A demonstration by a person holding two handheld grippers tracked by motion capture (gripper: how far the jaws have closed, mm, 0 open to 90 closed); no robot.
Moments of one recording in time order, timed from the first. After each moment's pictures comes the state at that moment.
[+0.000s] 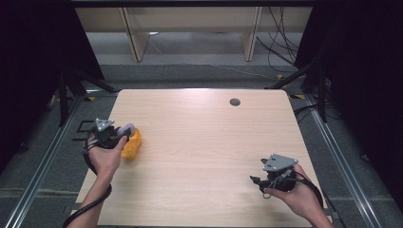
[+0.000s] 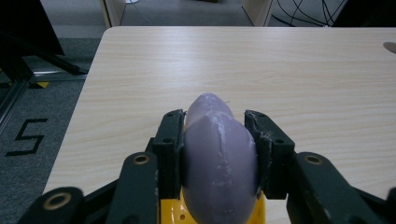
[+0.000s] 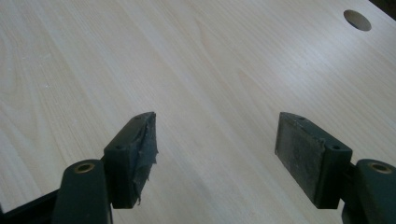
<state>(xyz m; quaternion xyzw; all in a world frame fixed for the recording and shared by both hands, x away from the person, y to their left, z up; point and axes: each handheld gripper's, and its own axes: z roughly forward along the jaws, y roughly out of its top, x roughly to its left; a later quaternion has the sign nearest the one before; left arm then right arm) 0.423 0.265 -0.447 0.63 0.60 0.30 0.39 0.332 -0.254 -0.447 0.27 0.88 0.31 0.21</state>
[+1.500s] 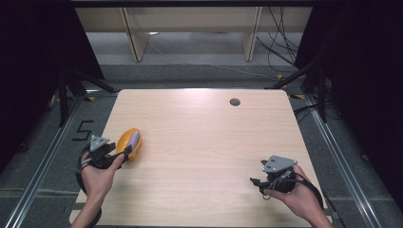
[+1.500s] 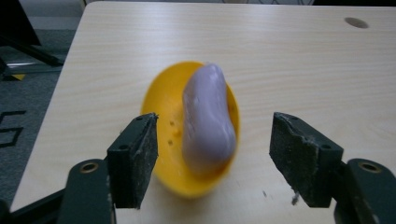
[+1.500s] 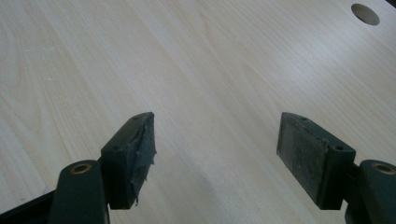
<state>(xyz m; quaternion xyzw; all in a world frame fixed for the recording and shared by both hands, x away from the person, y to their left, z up) 0.360 0.275 -0.462 0.65 0.58 0.27 0.42 0.329 -0.254 -0.450 0.28 0.89 0.31 0.21</state>
